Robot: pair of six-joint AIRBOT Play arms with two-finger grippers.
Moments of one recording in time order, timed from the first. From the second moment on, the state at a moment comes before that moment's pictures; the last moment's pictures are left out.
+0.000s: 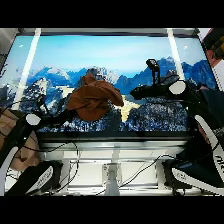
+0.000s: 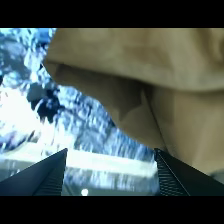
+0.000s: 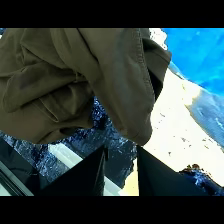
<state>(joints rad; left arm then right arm) 0.02 -0.93 0.45 1.05 -0.72 -1.62 0.22 -1.23 0.99 -0.84 0.82 1.03</state>
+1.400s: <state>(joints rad) -0.08 -1.03 0.51 1.01 -0.40 -1.62 0.34 -1.37 0.99 -0.78 0.77 1.17</state>
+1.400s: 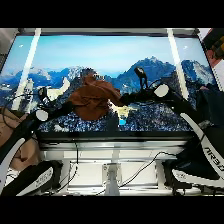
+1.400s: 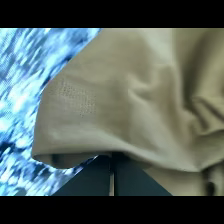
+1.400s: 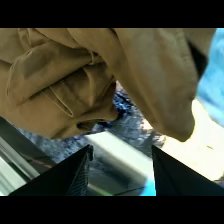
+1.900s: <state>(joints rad) -0.08 -0.90 0.52 1.02 -0.41 -1.58 0.43 -1.57 1.02 -0.43 0.79 1.23</state>
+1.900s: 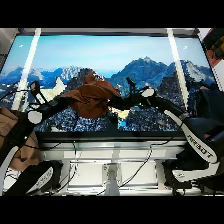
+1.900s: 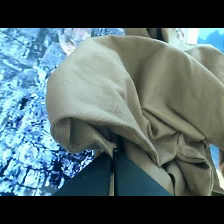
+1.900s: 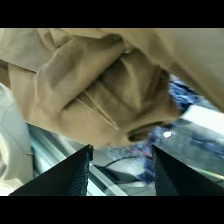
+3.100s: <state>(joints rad) -0.08 -0.90 0.52 1.02 -0.42 -1.58 0.37 -1.71 1.18 -0.59 0.87 1.40</state>
